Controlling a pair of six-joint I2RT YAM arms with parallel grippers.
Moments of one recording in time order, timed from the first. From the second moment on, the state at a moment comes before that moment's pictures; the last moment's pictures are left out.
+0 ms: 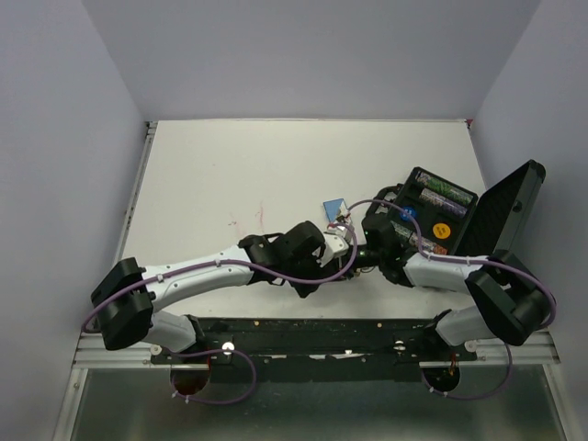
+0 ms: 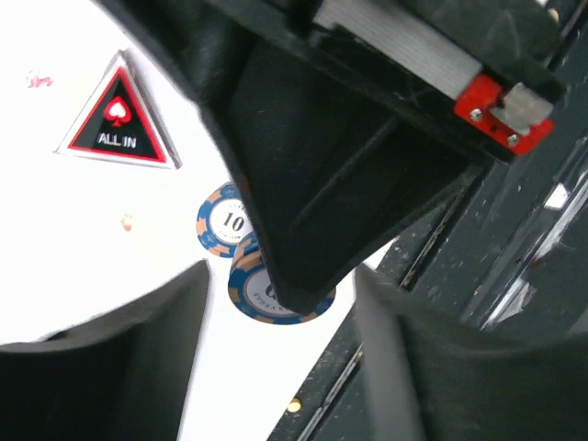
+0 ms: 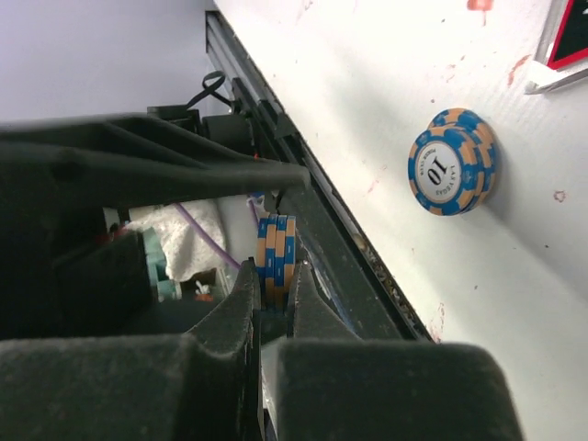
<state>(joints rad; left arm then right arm) -1.07 1.38 0.96 -0.51 0.08 -0.05 0.66 1.42 0.47 0.43 -0.82 0.97</state>
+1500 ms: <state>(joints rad) -0.66 0.98 0.92 -0.45 0.01 -0.15 0.01 1.67 1.21 -0.44 0.20 0.43</state>
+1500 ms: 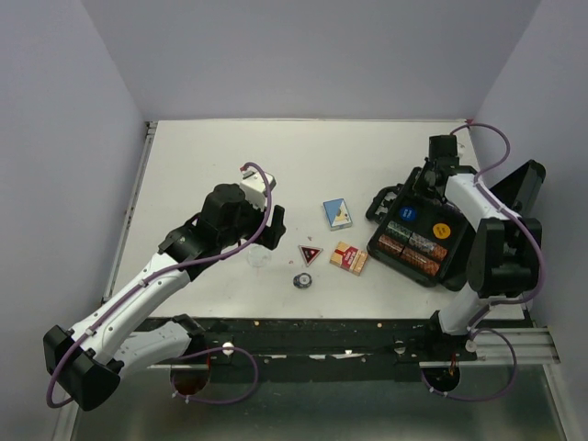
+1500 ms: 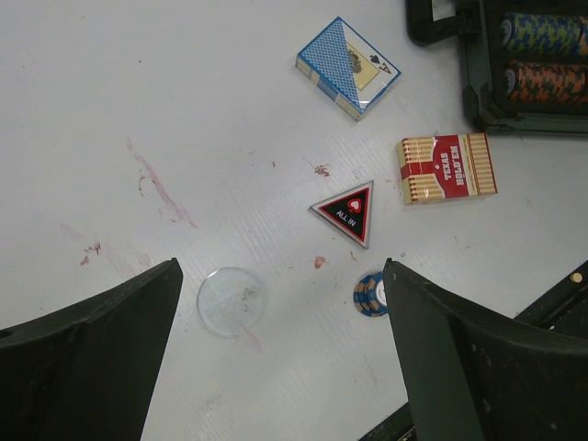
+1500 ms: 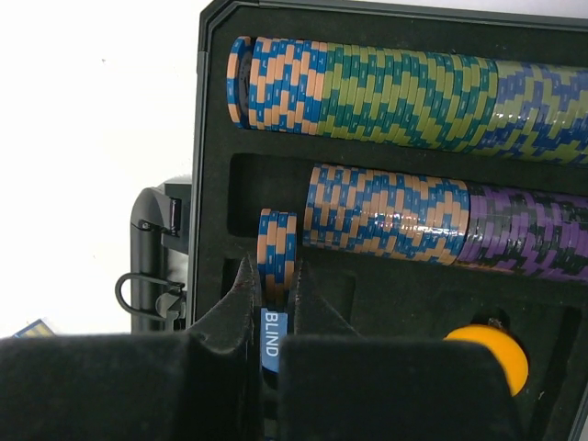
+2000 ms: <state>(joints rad) -0.66 0.98 0.92 -0.45 0.01 -0.15 0.01 1.74 1.23 -0.41 0.21 0.42</state>
